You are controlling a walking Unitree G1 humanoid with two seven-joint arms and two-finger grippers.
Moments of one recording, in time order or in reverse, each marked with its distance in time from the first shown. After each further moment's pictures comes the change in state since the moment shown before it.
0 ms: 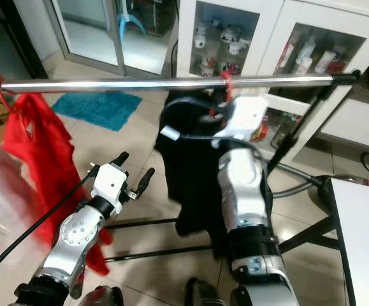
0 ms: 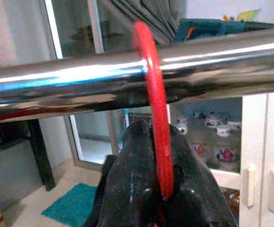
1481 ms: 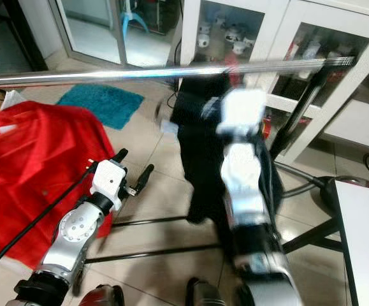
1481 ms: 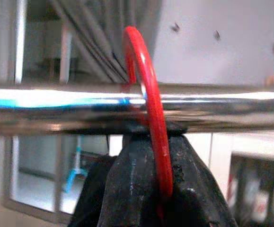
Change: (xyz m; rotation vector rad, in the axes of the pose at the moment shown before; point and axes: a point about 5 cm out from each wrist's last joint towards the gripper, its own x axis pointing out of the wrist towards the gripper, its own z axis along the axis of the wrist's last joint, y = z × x) left arm 0.004 0.003 0.004 -0.008 -0.008 0.008; right arm 0.009 -0.002 0.035 -0.204 -0.207 -0.153
